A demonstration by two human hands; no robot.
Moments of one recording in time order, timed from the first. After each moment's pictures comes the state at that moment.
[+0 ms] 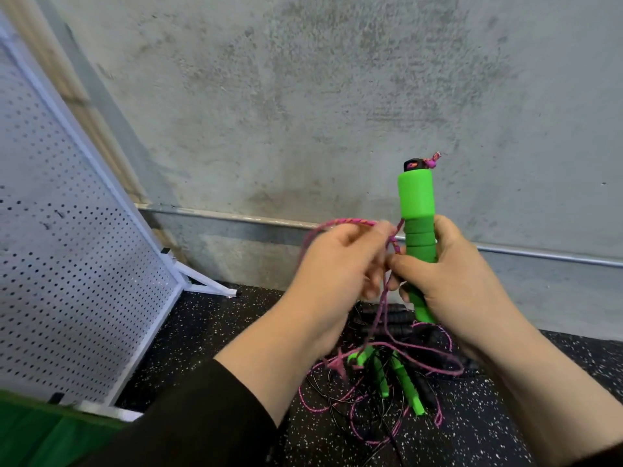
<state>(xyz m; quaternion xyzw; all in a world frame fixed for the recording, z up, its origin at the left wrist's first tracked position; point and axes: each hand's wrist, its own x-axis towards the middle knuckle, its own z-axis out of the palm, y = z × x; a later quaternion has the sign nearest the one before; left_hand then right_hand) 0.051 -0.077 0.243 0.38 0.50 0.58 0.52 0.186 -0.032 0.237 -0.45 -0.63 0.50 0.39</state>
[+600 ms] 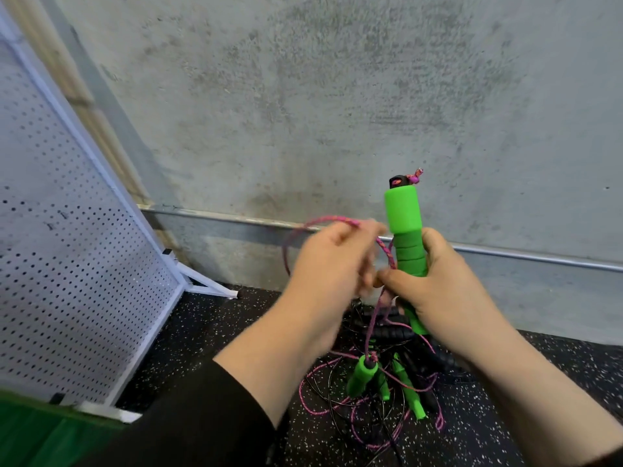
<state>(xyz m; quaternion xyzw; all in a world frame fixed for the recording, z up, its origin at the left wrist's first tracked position) 0.046 -0.076 0.242 0.36 0.51 0.61 0.49 0.179 -0.039 0.235 -0.47 -0.67 0.47 0.34</state>
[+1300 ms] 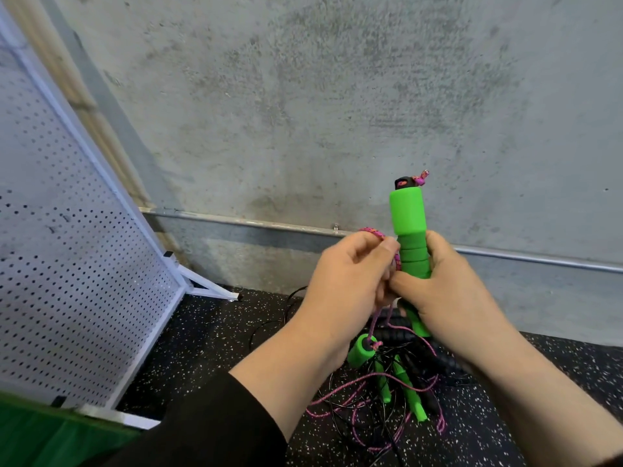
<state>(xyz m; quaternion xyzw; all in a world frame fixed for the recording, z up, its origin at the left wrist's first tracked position) 0.059 -0.082 0.239 0.40 0.51 0.59 0.48 0.181 -0.040 0.238 -0.47 -0.67 0.46 0.35</state>
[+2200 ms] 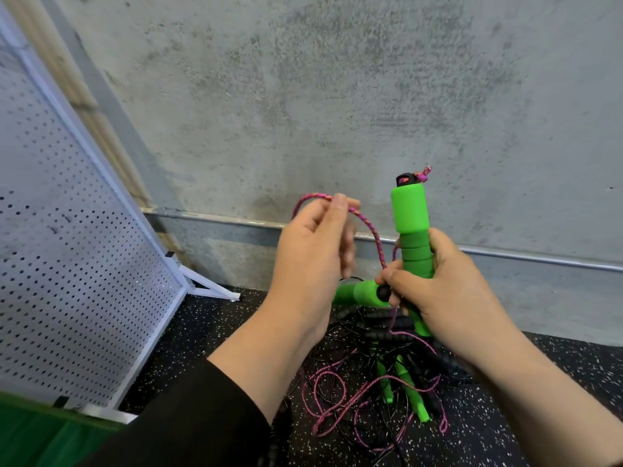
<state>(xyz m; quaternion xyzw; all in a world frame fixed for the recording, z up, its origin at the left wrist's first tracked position) 0.032 -0.072 0.250 0.34 0.47 0.69 0.43 0.180 -0.042 0.240 -0.45 -0.66 0.48 0.37</state>
